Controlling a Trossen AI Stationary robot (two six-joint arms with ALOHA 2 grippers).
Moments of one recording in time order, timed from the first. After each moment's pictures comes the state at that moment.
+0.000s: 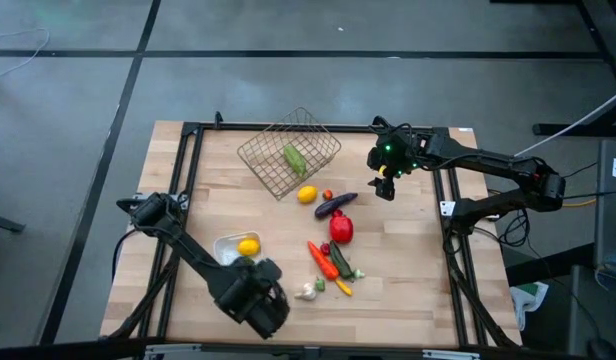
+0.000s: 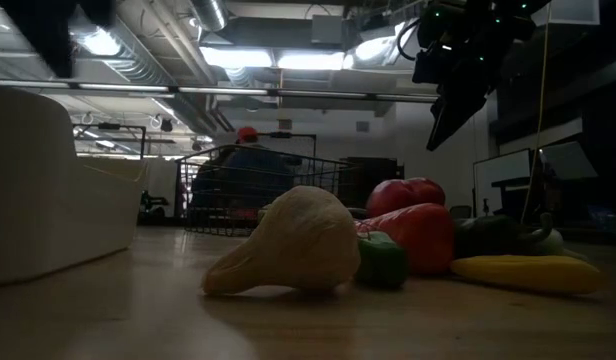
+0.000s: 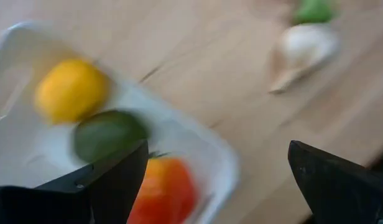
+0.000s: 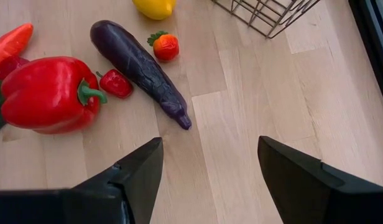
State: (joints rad) left arm -0.67 1.99 1.73 -1.25 -0.33 -1.48; right arm -0.43 1.26 0.99 -0.76 -0.12 -0.21
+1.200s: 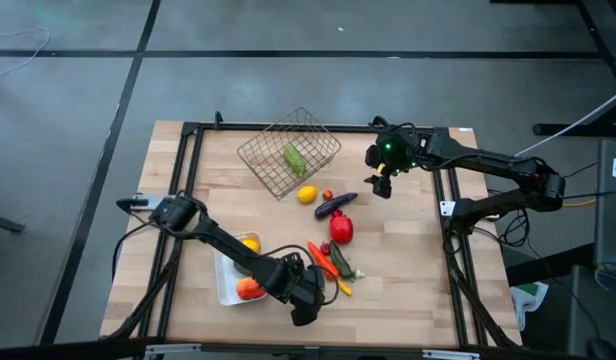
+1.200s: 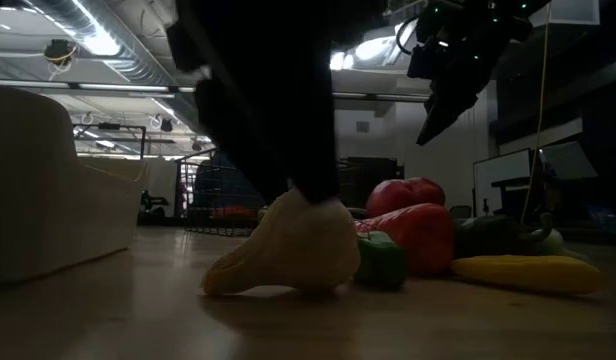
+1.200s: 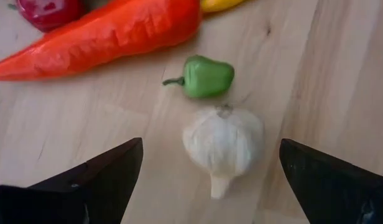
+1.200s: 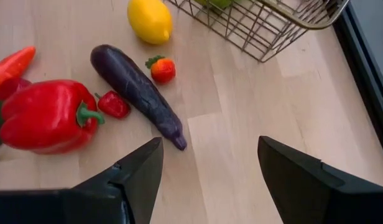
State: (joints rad) left arm -0.49 2.17 1.69 -0.77 -0.23 -0.77; right arm -0.43 1.26 0.99 -0.69 -0.12 -0.21
